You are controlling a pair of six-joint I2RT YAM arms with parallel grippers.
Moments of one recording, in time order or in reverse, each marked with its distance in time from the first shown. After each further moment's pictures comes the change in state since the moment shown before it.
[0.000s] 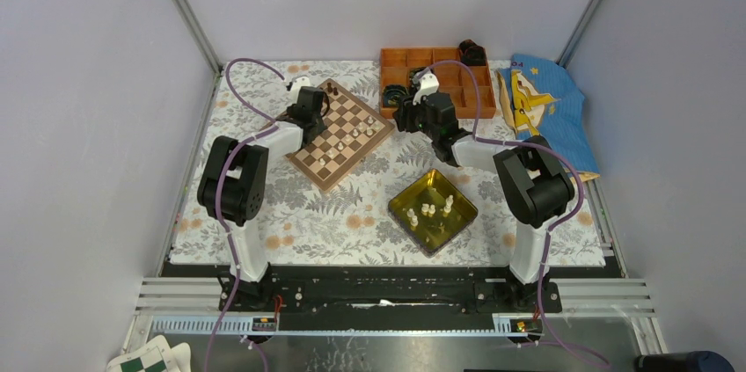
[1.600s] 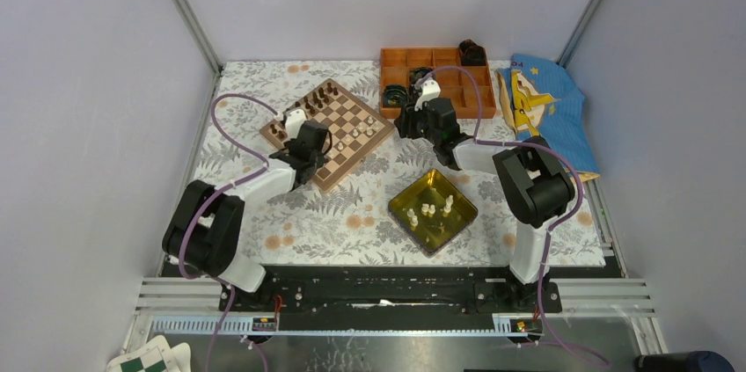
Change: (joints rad) left arm -0.156 -0.371 -0.363 -0.080 -0.087 -0.208; right arm -0.006 0.000 -0.045 -0.003 -0.018 0.033
